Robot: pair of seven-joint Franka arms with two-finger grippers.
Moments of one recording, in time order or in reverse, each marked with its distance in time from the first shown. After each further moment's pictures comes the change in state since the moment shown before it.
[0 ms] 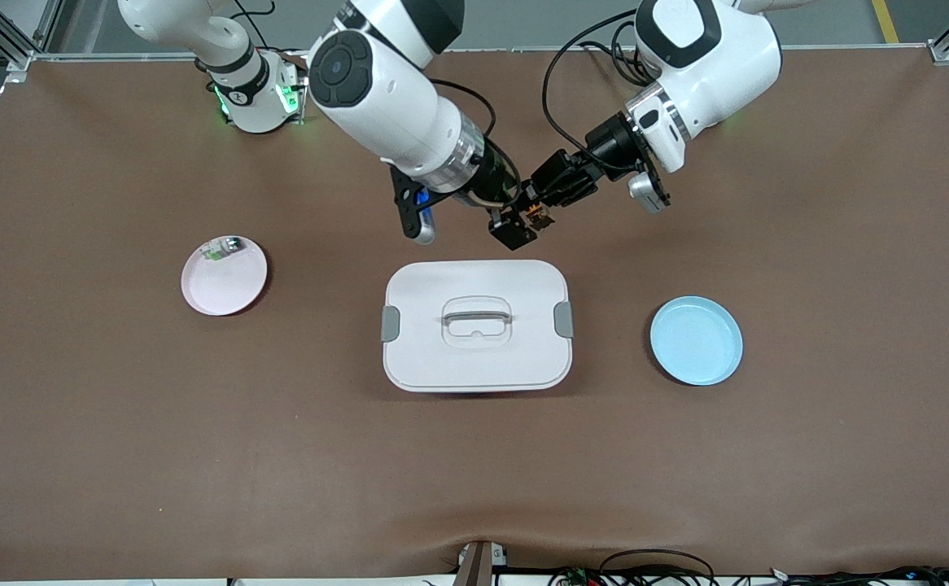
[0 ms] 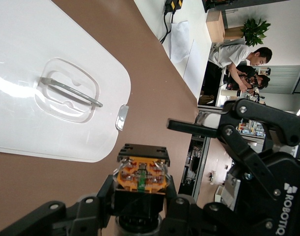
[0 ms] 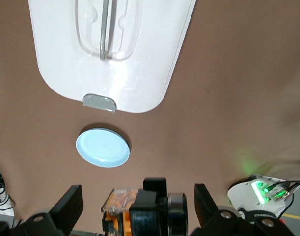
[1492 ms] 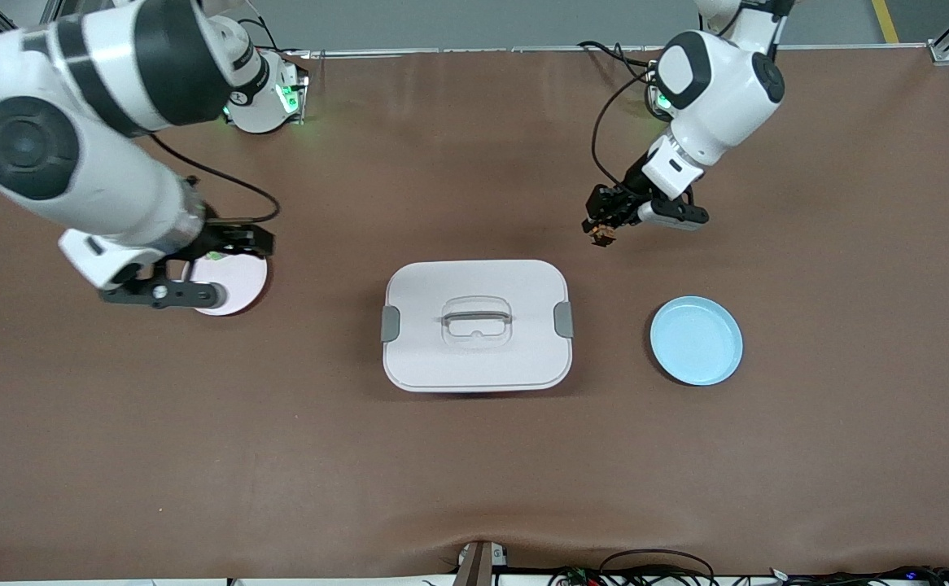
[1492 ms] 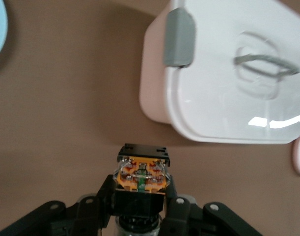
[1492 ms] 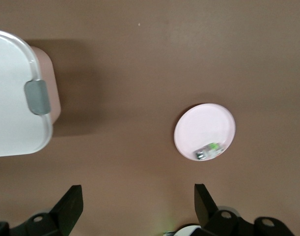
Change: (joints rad) left arm 0.179 -0.038 -0.052 -0.285 0.633 -0.073 0.004; right arm -0.409 -0.121 -0.017 0.037 -0.522 -0.608 -1.593
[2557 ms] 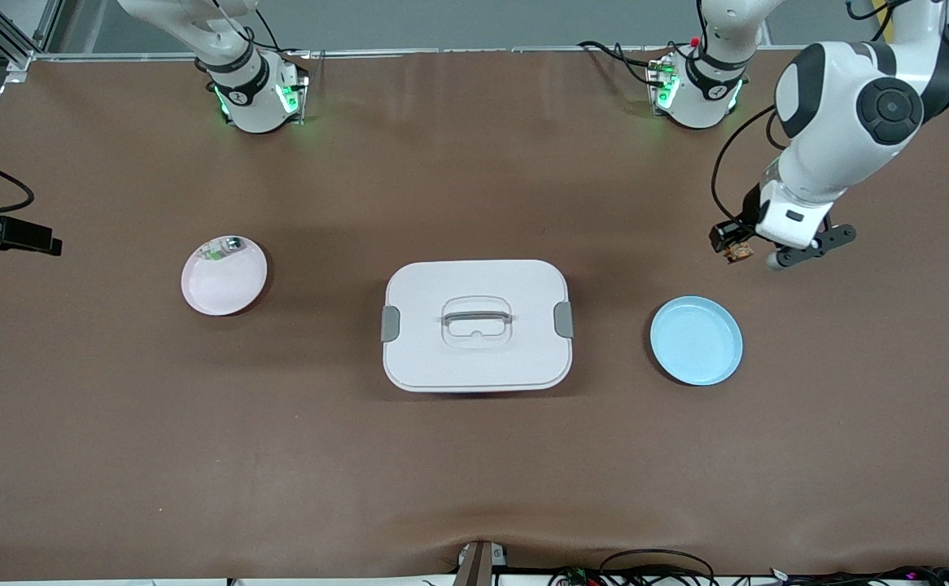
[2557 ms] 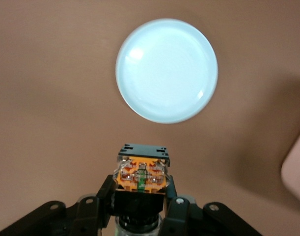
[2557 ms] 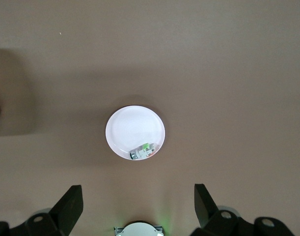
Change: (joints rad) left arm 0.364 0.064 0.004 0.299 0.789 -0.458 -0.710; right arm -0.370 -0.062 -0.003 0.001 -0.015 -0.049 -0.324
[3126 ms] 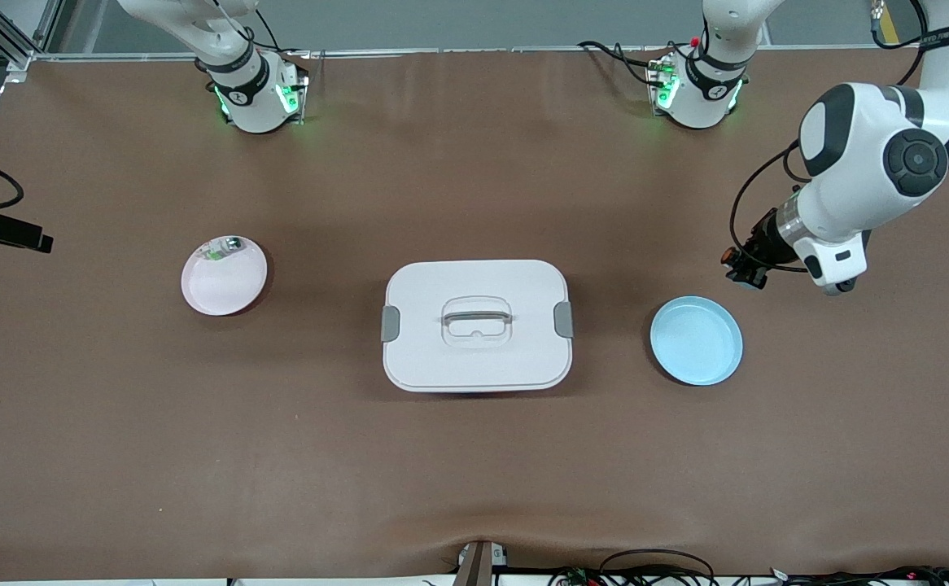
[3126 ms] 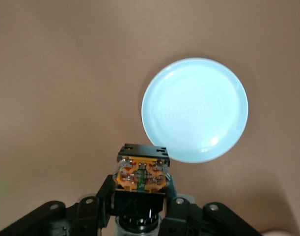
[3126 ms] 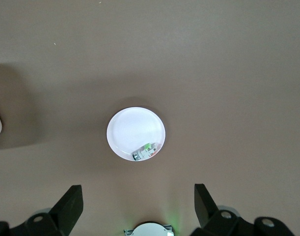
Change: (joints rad) left arm 0.017 0.202 0.000 0.099 0.141 -0.001 -0.728; right arm 0.000 -0.018 -0.003 0.000 0.001 -0.002 0.079
